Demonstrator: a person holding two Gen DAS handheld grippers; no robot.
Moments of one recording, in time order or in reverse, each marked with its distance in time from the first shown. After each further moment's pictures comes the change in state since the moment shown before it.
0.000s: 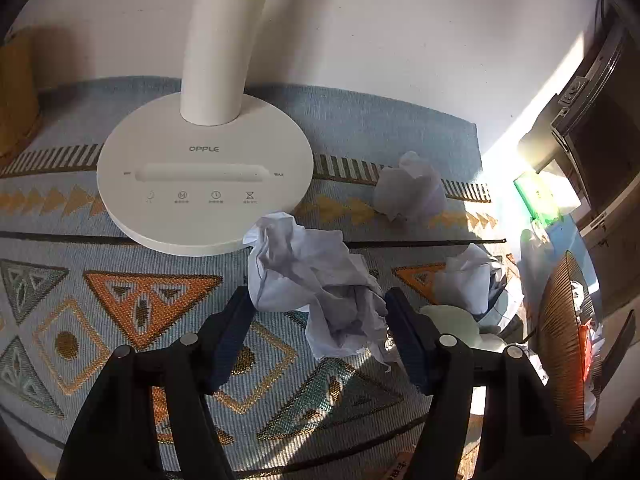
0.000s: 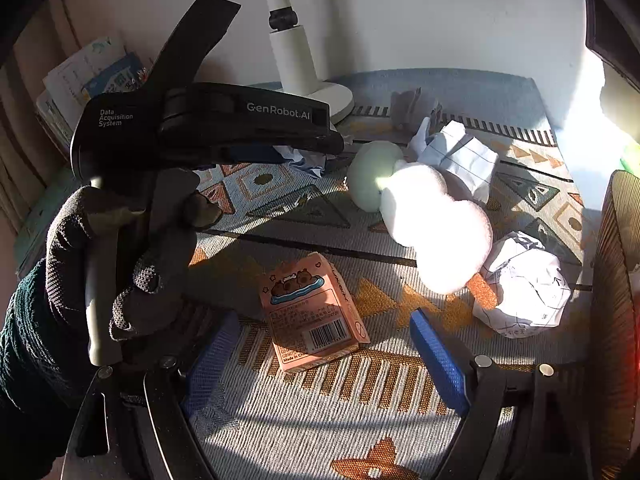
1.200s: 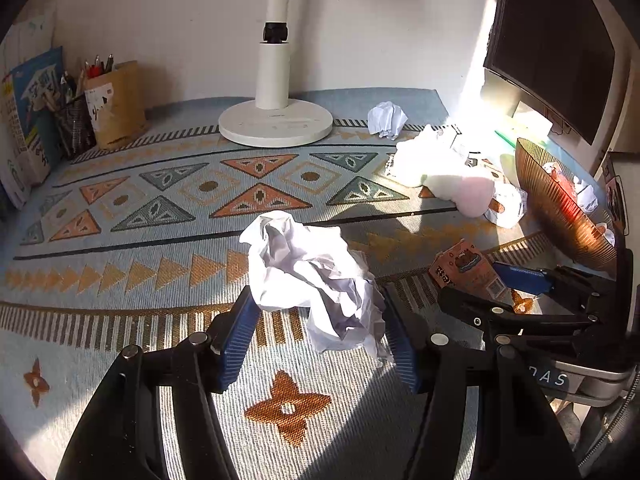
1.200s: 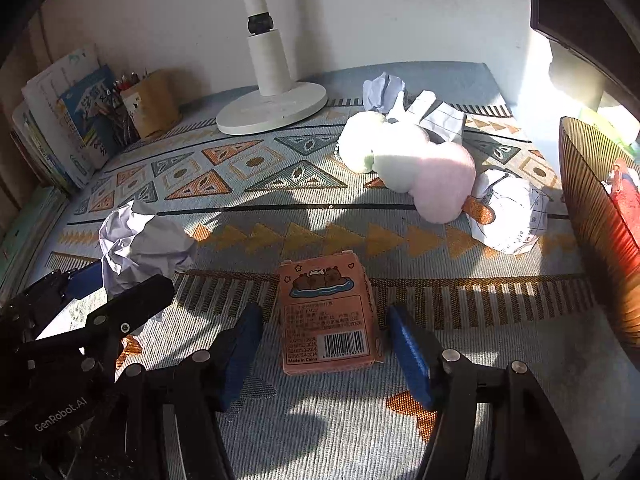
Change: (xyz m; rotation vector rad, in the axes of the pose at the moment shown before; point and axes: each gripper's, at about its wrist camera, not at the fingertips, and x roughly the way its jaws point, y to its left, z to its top) left arm -0.125 0.018 -0.152 0.187 -0.161 0.145; right arm -0.012 0.034 -0.042 0.125 -0.059 -0.133
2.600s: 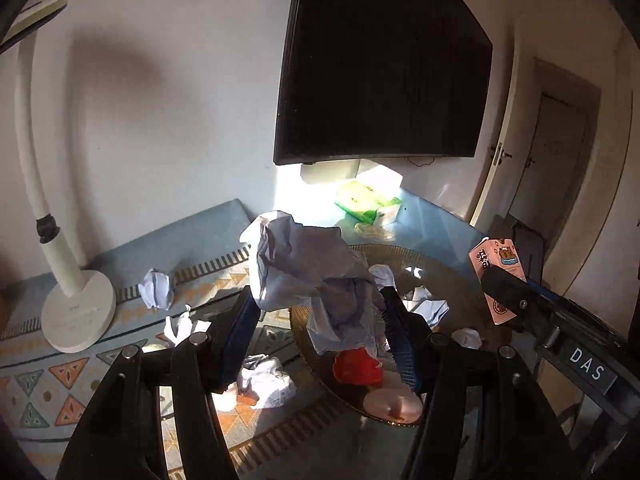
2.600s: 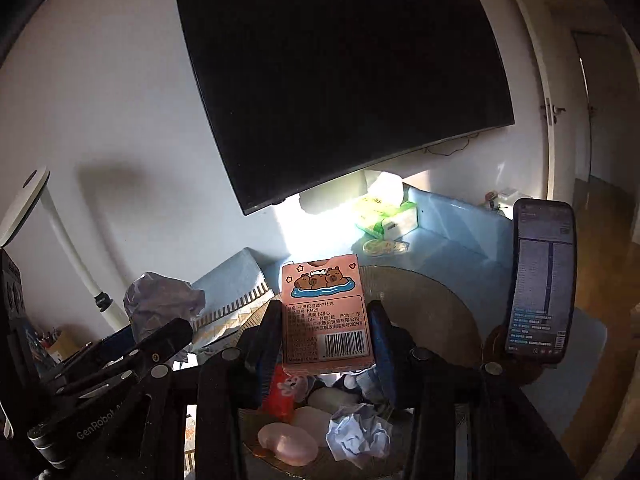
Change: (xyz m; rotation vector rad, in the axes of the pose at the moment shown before) left arm -0.019 -0.218 0.136 0.258 -0.189 -0.376; right arm -0.205 -0.191 0.015 0.504 -0.499 -0.354
